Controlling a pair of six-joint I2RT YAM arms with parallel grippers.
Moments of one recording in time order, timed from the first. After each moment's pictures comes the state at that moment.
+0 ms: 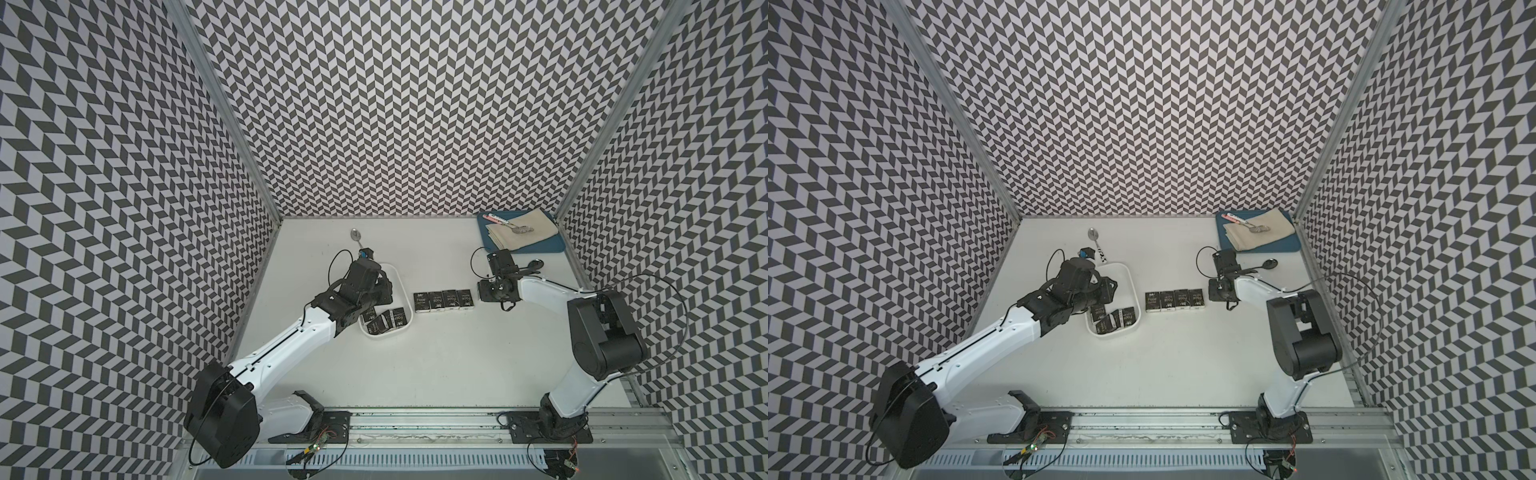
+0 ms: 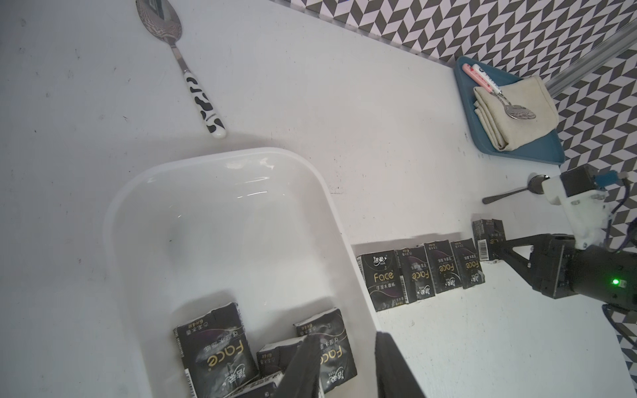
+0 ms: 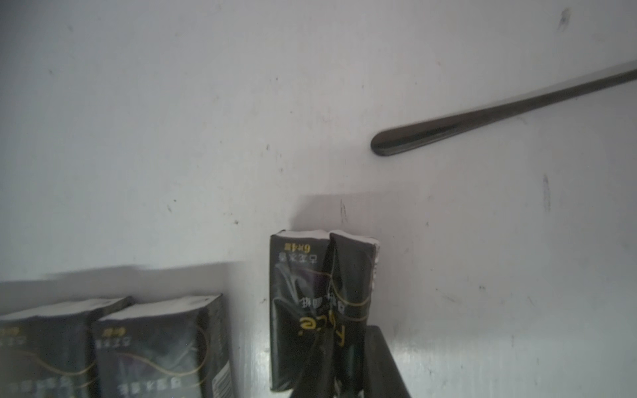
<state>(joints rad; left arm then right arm) -0.59 1.25 0.91 -0.36 -0.07 -0.59 0.28 1.72 0.99 -0.40 0.10 0.26</state>
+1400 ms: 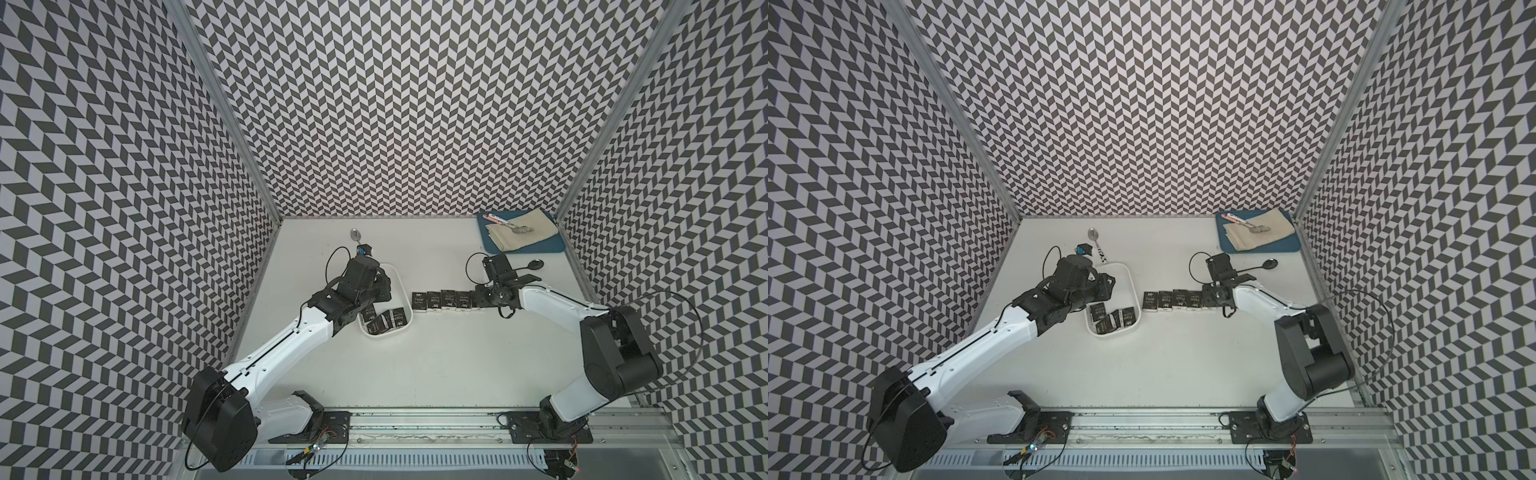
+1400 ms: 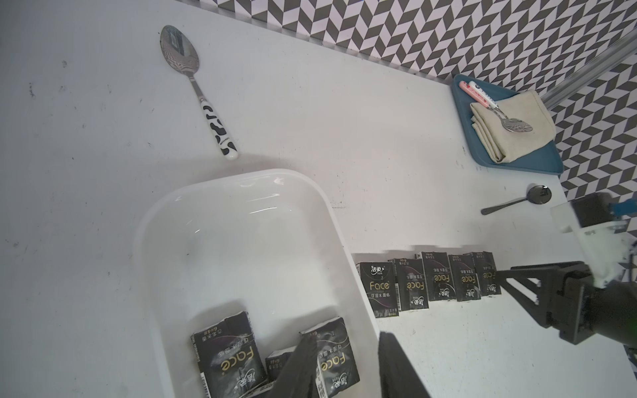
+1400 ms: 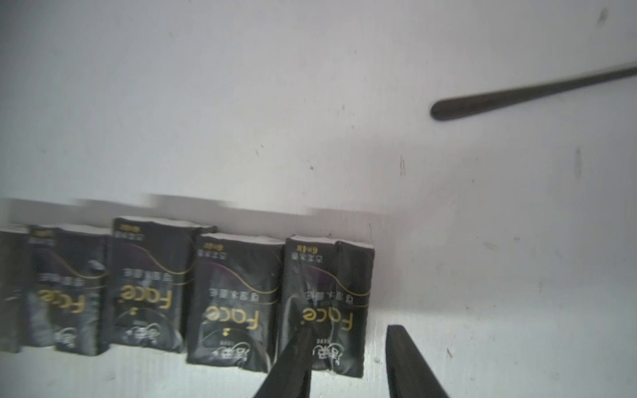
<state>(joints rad) -0.59 1.23 0.94 -0.39 -0.12 -0.57 0.35 1.57 0.97 -0.46 0.08 0.27</state>
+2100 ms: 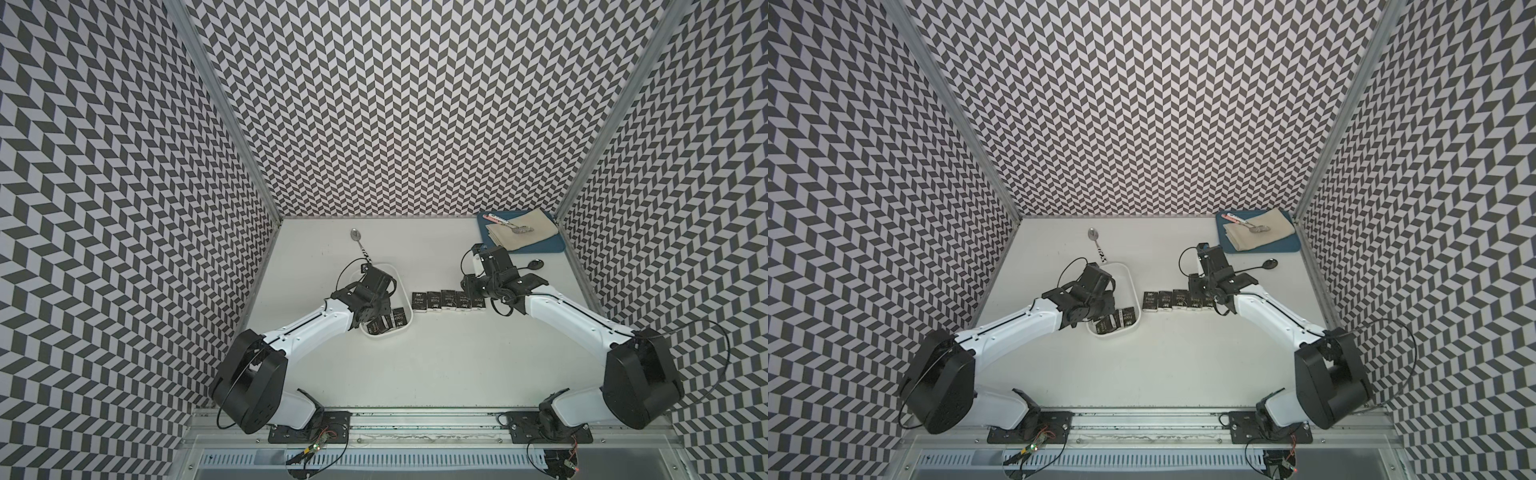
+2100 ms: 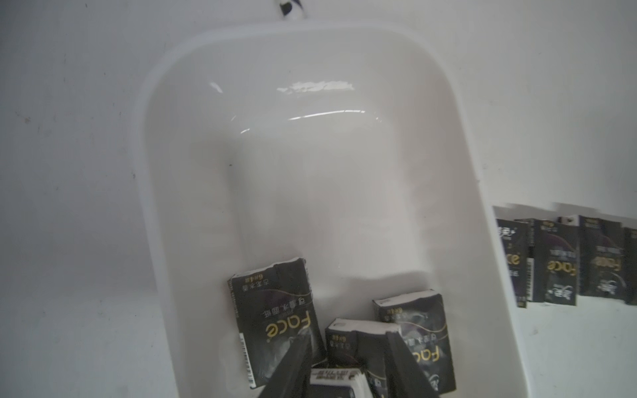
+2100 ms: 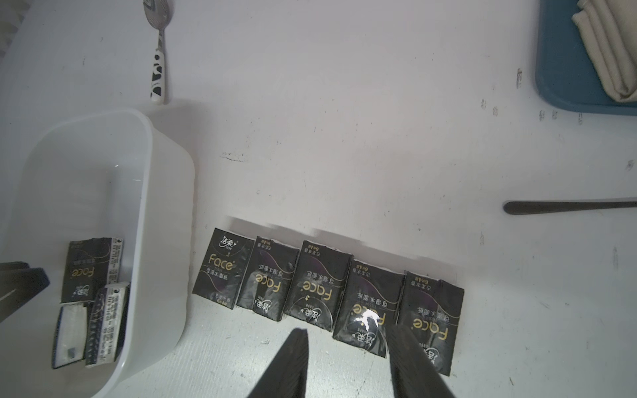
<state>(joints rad) -0.60 1.46 0.89 -0.47 -0.23 -0.66 0.45 1.45 0.99 -0.41 0.00 0.27</state>
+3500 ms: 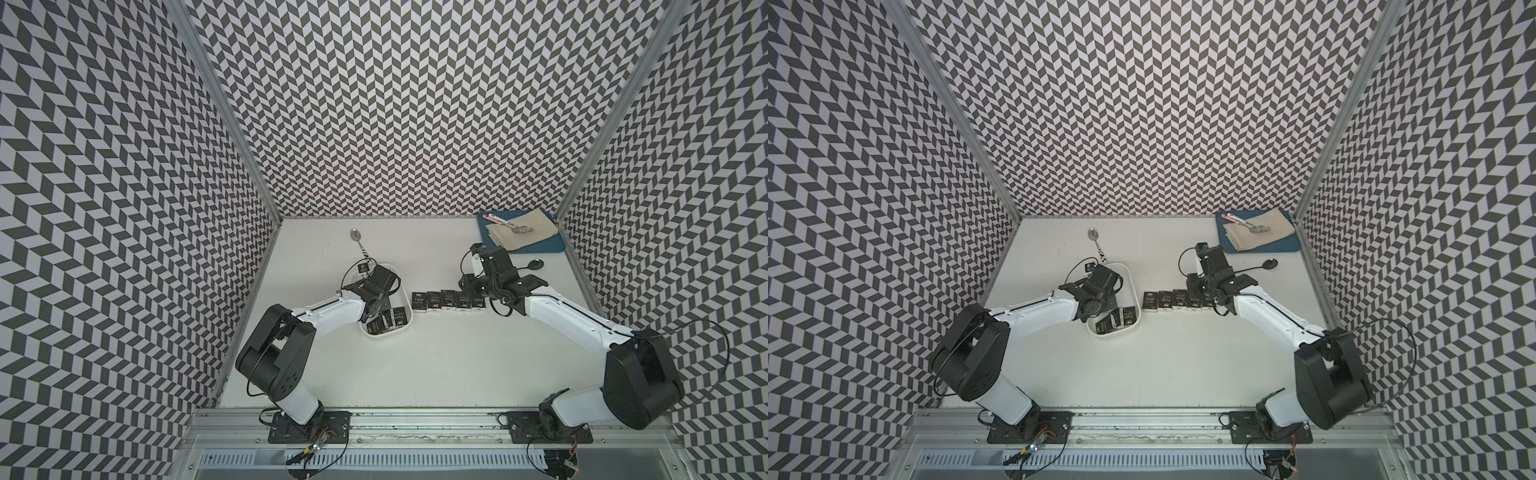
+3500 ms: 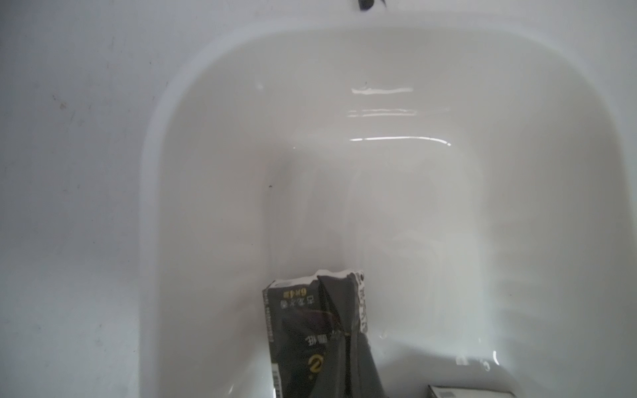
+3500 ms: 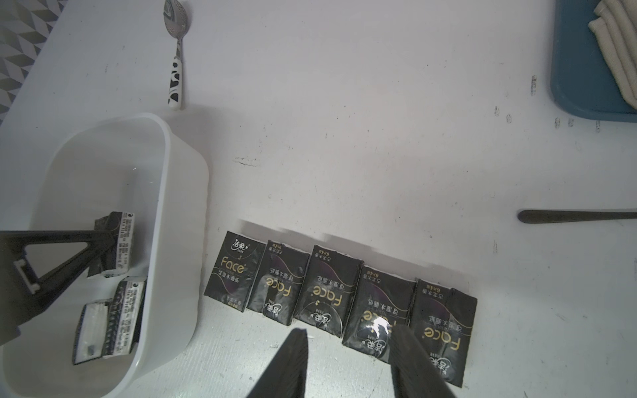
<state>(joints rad) -0.58 1.62 0.95 -0.41 -0.35 -0.75 0.46 1.44 0.98 -0.37 -0.03 0.27</state>
